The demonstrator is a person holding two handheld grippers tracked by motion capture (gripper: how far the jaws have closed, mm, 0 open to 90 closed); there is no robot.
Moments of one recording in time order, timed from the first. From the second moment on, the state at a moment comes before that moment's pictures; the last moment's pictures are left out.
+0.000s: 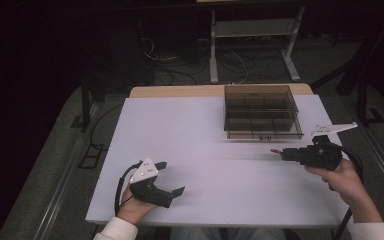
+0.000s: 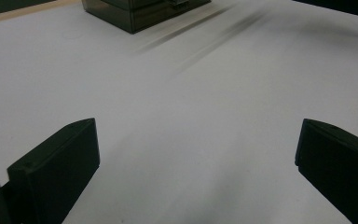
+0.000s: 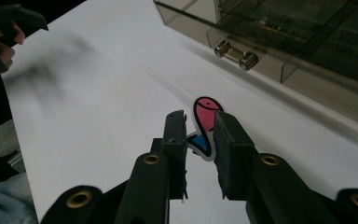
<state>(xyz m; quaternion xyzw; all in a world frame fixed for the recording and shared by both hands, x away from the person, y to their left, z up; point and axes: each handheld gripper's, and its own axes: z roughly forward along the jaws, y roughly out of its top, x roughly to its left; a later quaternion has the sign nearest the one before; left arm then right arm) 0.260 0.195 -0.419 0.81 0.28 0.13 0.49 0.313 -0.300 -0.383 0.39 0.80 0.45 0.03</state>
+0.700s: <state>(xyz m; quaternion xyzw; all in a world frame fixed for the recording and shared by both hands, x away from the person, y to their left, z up) 0.260 0.195 -0.419 0.81 0.28 0.13 0.50 0.320 -0.300 -0.357 0.39 0.80 0.45 0.04</state>
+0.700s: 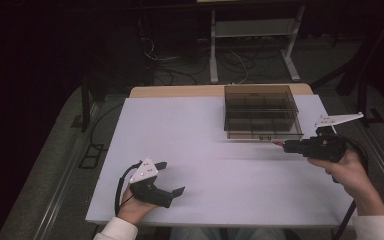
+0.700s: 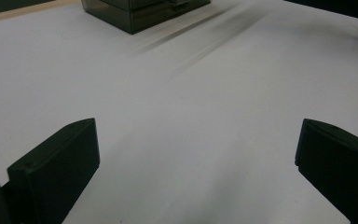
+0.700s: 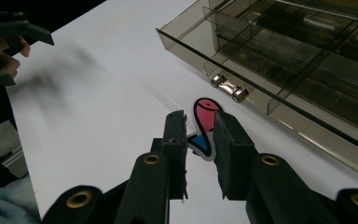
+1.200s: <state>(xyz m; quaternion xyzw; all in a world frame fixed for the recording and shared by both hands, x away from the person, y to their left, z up) 0.260 0.195 -0.419 0.81 0.28 0.13 0.50 0.328 -0.298 -0.341 0.38 0.81 0.45 0.05</state>
